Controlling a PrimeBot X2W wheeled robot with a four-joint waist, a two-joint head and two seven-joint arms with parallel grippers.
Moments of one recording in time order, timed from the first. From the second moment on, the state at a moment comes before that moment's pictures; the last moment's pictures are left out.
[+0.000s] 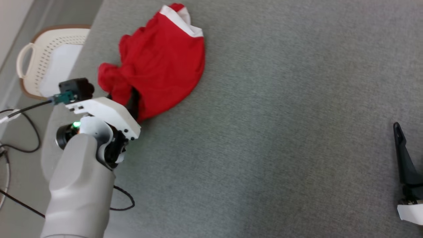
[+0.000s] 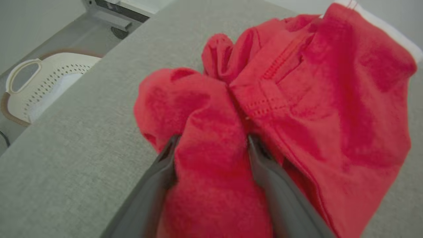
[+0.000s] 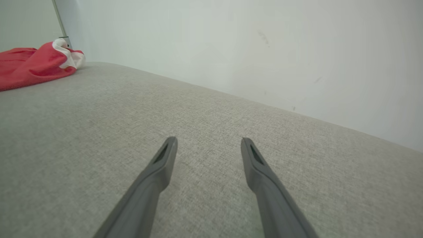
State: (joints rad) left arm -0.82 0.11 -0.04 0.81 -0.40 -0.04 0.06; right arm -0.13 -0.32 -0.05 -0.06 0.14 0.13 -0.20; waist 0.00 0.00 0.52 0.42
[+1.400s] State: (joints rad) left arm -0.50 0.07 -0.63 0.09 -0.32 -0.12 0.26; right arm -0.03 -0.10 0.02 0.09 0.19 0.13 -0.26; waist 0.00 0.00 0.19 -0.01
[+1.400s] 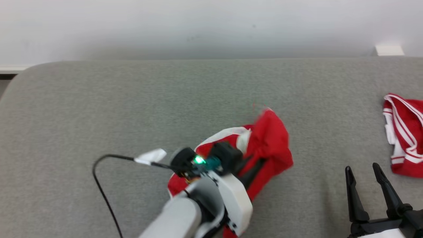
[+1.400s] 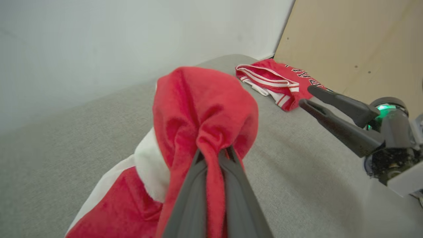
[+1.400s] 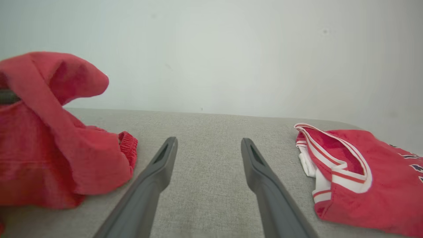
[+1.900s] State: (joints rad) left arm -0.41 0.05 -0.88 0.28 -0.49 -0.13 0.09; right arm -0.02 -0.09 0.00 0.13 0.19 0.13 -0.26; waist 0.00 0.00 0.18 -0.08
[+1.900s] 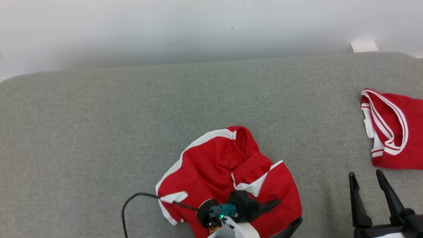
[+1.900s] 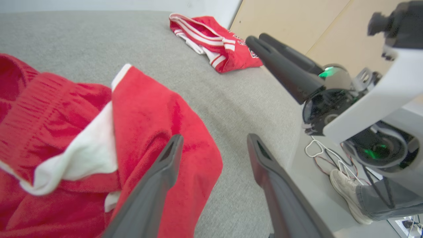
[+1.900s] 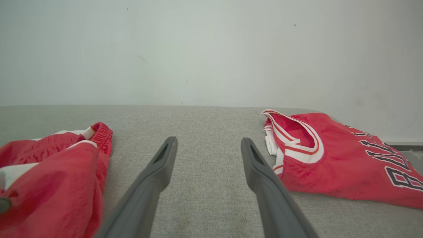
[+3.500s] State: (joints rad) left arm 0.03 0.10 -0.20 0.19 -0.24 -0.02 -0.26; right arm 0.08 -0.06 0.00 0.16 0.18 0.13 -0.26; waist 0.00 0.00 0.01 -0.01
